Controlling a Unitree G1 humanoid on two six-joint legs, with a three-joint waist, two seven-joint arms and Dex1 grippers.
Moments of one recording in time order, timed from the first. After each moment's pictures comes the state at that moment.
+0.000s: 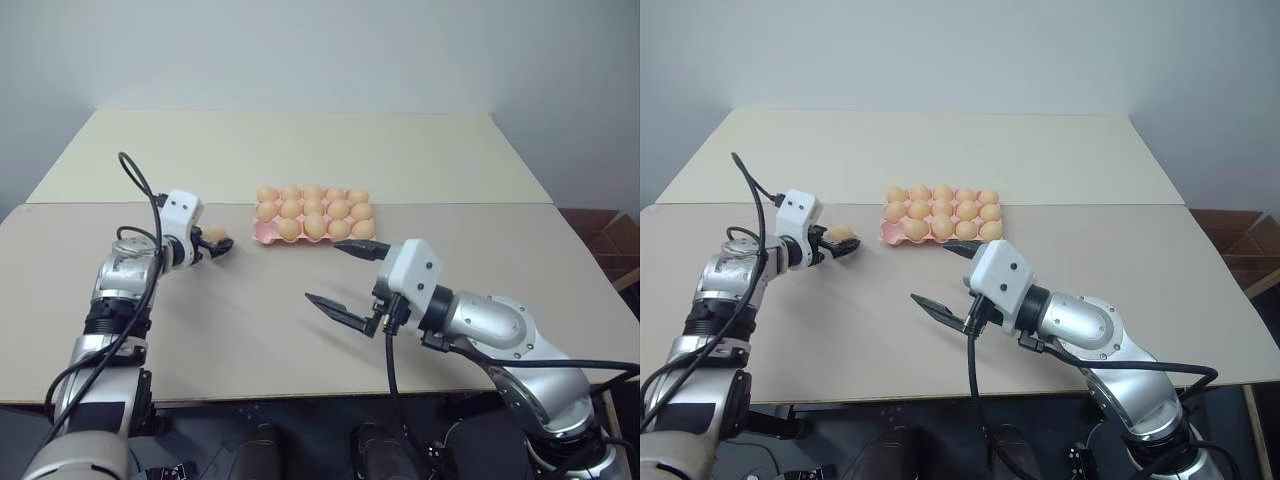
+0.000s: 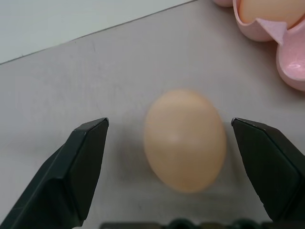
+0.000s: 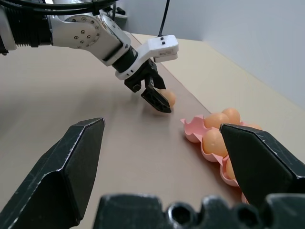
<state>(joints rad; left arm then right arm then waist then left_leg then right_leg) -0.76 0.60 0.02 0.56 -0.13 0.57 -0.59 -0.33 -0.53 0.22 -0.76 0.39 0.62 0.52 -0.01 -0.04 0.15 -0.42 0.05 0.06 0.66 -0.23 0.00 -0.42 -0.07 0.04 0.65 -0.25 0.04</state>
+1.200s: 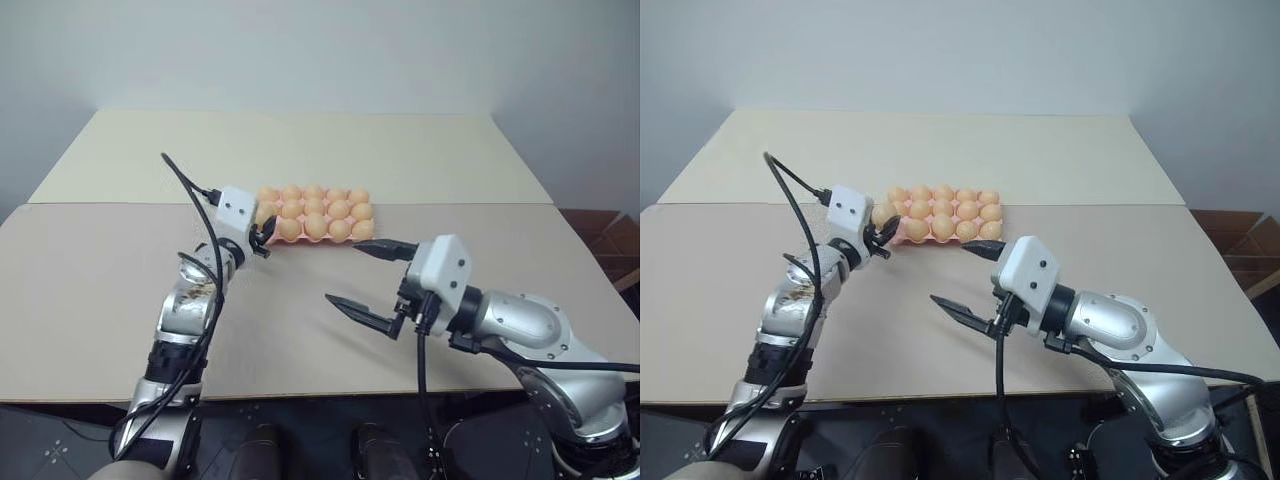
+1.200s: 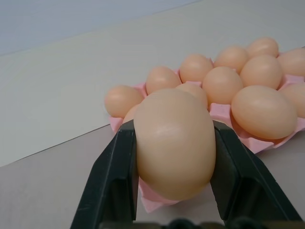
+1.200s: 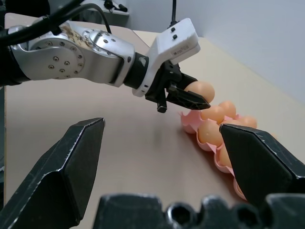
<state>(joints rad) -0.55 0.30 0.00 0.06 -0.06 0.45 -0.27 -0.29 -0.61 0.11 -0.79 0.49 0.63 0.58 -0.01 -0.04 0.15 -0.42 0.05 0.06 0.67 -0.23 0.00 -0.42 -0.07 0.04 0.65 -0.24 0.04</state>
